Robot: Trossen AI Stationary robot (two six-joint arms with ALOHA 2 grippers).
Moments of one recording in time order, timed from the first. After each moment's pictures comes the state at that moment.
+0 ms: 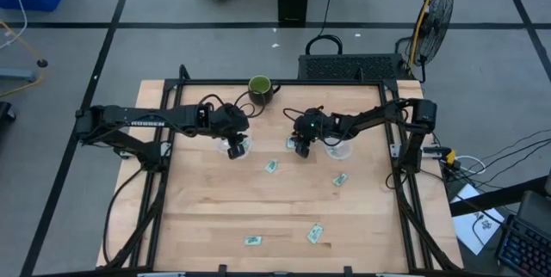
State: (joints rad) left arm 0.17 1.33 0.96 -0.57 -0.11 -0.06; right arm -0.31 1.83 0.76 0.31 -0.09 0.07
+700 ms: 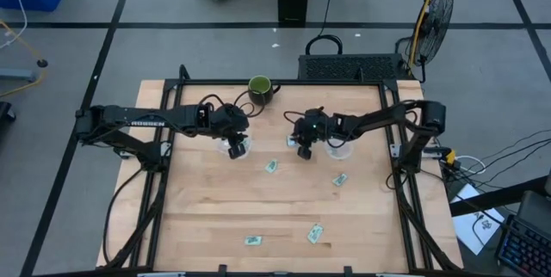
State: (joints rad) left arm 0.17 1.33 0.96 -0.57 -0.11 -0.11; right arm -0.27 1.75 0.76 0.26 -0.08 -0.02
